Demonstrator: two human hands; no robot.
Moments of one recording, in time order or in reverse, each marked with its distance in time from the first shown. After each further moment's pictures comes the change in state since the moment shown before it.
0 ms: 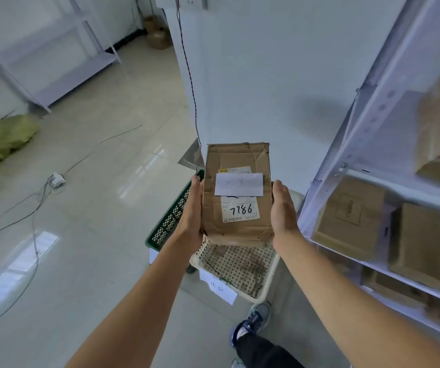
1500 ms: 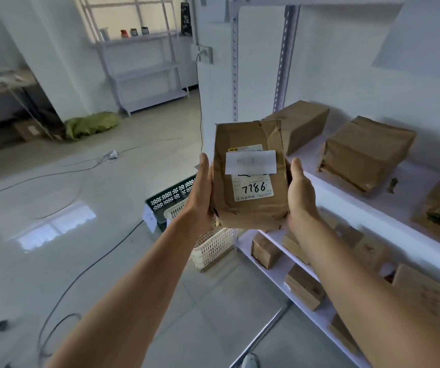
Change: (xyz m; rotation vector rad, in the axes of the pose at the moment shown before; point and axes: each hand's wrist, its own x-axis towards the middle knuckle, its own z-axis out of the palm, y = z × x) left_hand -0.348 -0.161 0.475 -0.091 0.206 0.354; right_hand -0.255 -0.119 -0.507 -0.114 -0.237 -0.162
